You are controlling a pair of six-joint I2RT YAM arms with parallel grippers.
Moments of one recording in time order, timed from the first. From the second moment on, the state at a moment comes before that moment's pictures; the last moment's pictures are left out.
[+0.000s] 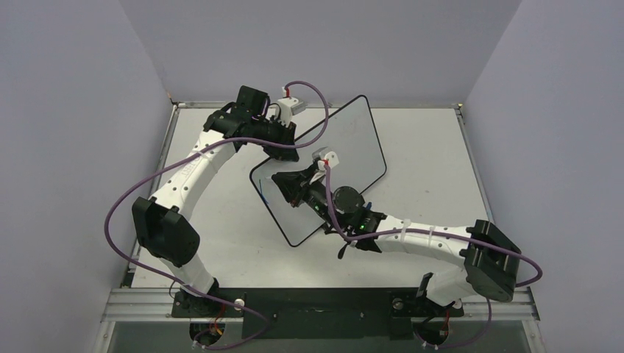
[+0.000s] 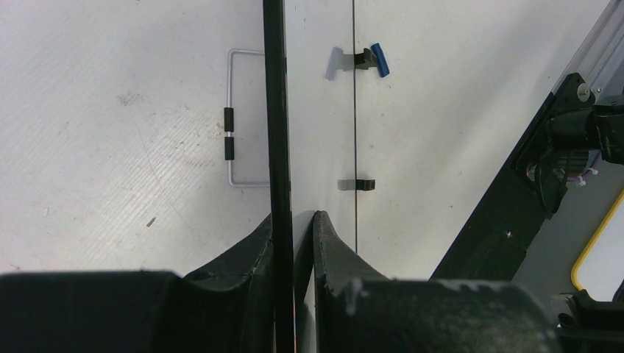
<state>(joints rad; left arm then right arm) -0.43 1.69 1.71 -0.88 0.54 0.11 1.10 1.40 0.85 0.71 0.24 0.34</state>
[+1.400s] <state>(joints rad) -0.43 1.69 1.71 -0.88 0.52 0.11 1.10 1.50 0.88 0.69 0.24 0.41</state>
